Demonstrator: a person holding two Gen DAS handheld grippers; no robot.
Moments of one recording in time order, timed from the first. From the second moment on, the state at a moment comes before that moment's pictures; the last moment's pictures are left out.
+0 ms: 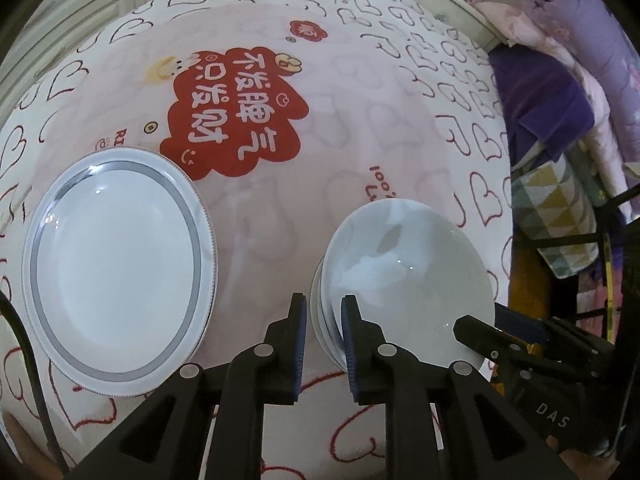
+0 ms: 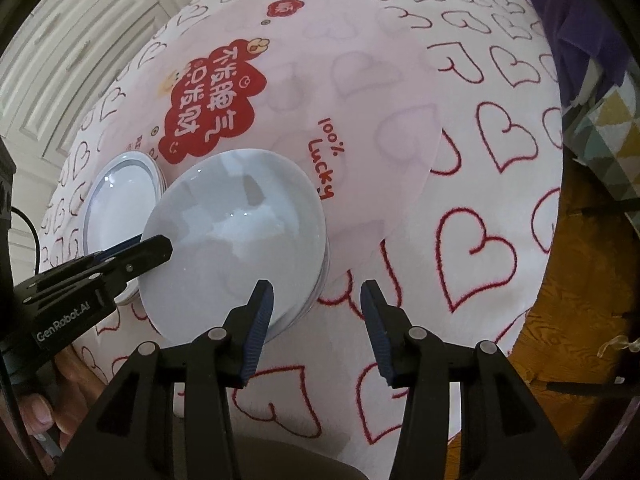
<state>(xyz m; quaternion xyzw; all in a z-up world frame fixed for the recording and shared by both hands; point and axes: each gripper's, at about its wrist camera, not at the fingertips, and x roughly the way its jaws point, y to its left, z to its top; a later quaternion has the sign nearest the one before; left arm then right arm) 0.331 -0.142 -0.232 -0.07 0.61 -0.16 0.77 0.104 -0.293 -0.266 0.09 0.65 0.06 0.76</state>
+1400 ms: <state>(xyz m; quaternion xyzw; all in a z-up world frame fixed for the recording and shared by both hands) 0.329 -0.113 -0.255 -0.21 0.64 -0.14 0.72 0.123 -0.320 -0.283 0.21 0.64 0.07 0.74</state>
